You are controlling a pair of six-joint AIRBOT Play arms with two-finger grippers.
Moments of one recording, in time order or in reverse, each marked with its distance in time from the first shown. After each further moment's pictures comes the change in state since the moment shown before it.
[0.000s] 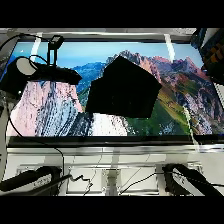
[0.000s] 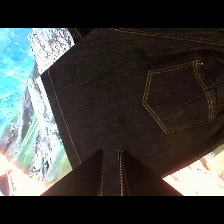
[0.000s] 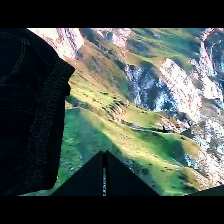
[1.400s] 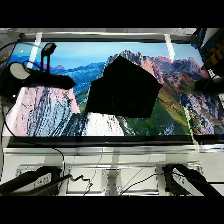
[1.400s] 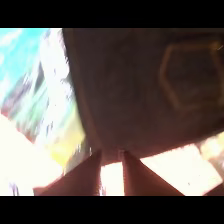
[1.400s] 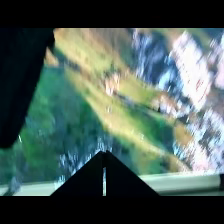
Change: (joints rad) left arm 0.122 0.061 -0.157 -0.030 -0.053 -0.039; right arm -0.032 0.014 -0.307 0.040 -0.055 -0.281
